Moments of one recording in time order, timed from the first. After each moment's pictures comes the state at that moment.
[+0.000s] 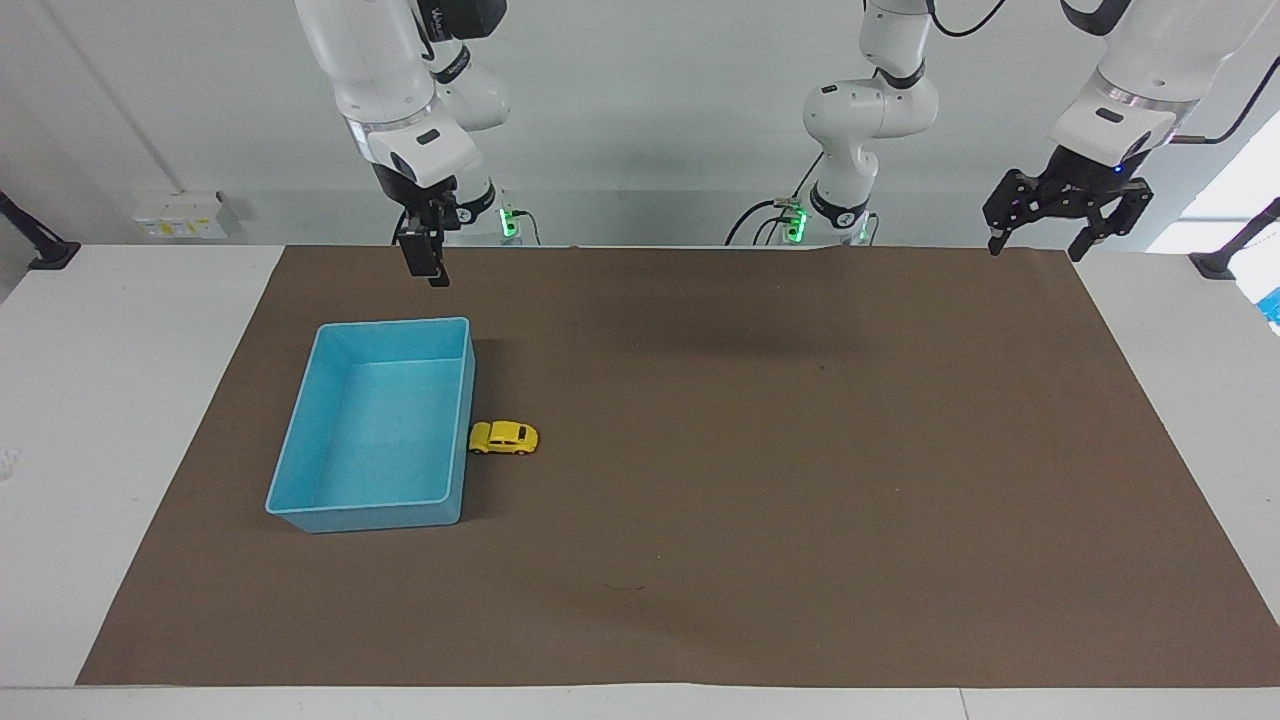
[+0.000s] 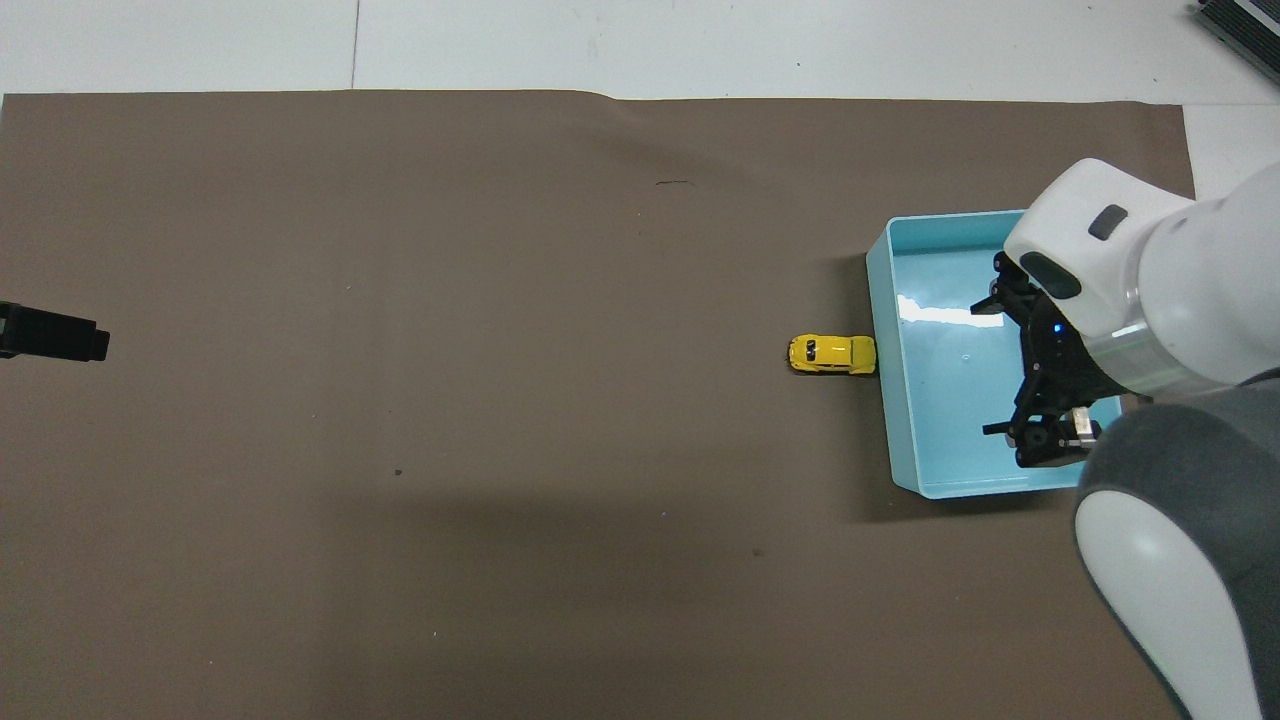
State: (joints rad) left arm 0.07 -0.08 -0.10 -1.57 -0.01 1.56 0.14; right arm 0.16 -0.02 0.06 -1.60 0.02 1.57 -1.35
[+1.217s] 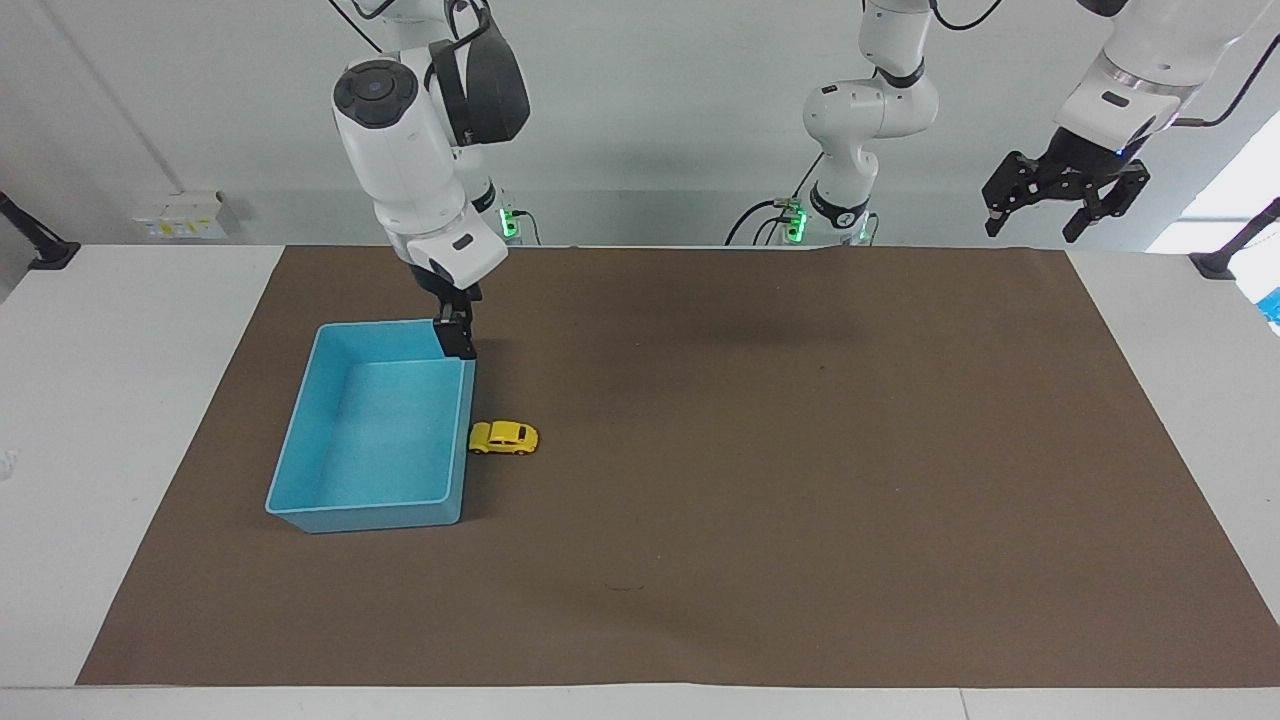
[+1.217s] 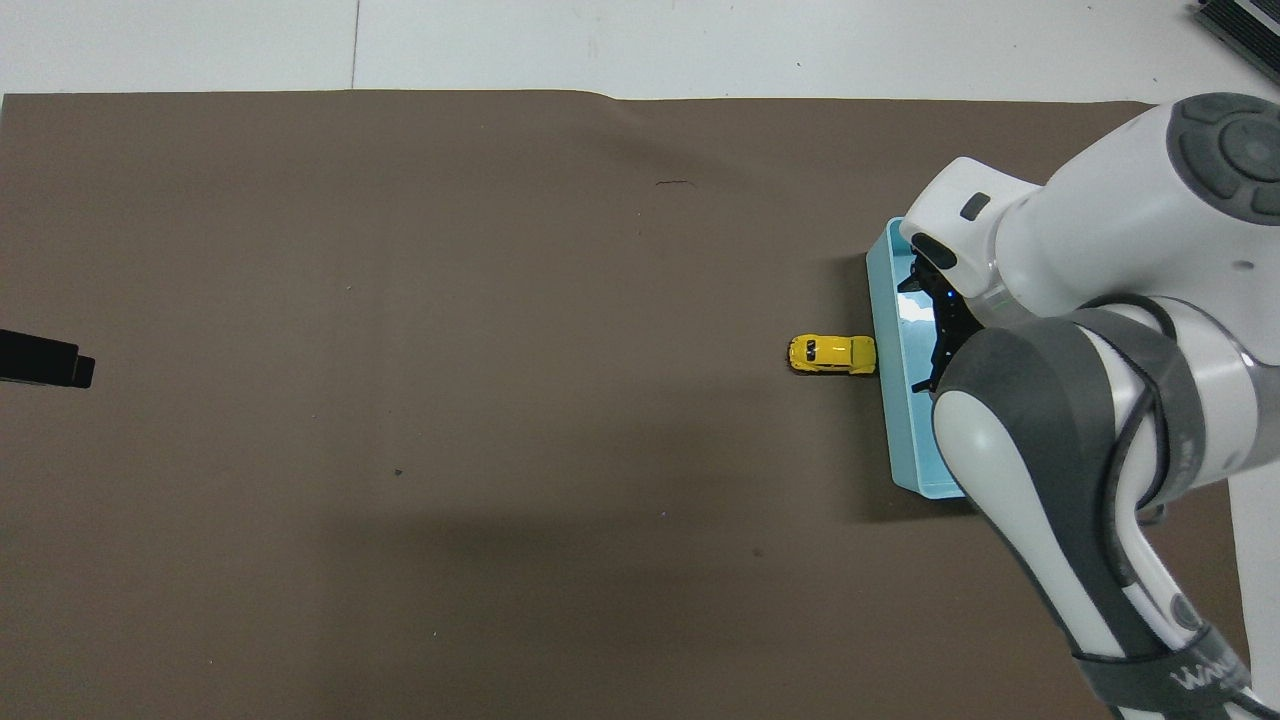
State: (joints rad) left arm 0.07 -0.09 -0.09 -1.56 -0.02 1.48 0.13; right arm 0.18 0.11 0.06 -1.68 0.02 1.75 -1.39
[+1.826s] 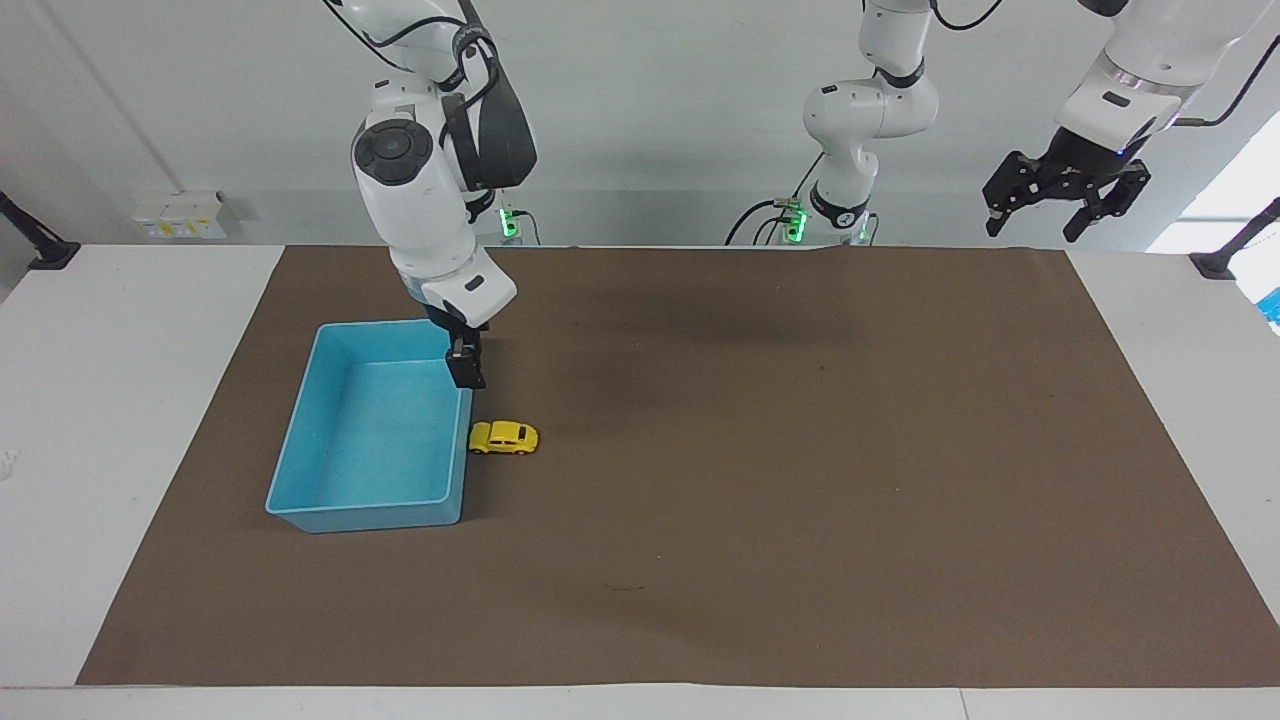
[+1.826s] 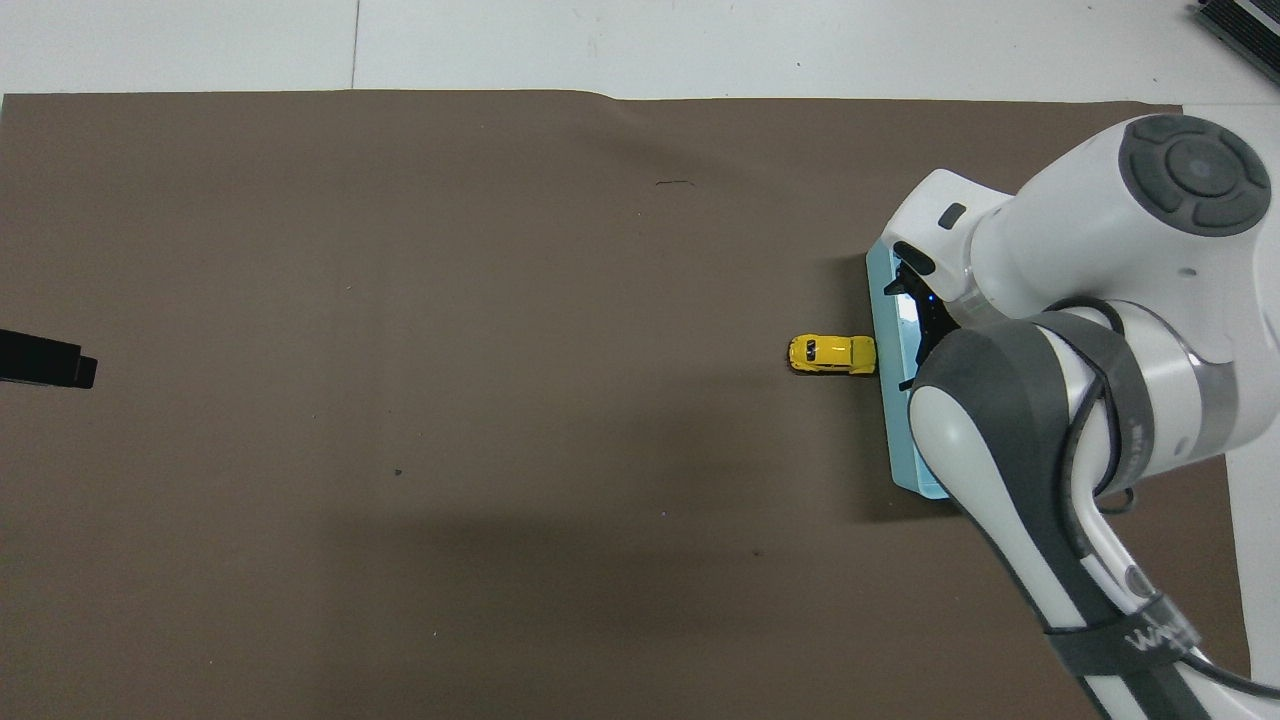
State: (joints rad) left arm 0.07 -0.09 -0.09 -1.56 -0.02 1.48 0.13; right arm 0.17 0.15 0.06 -1.74 0.02 1.86 -1.41
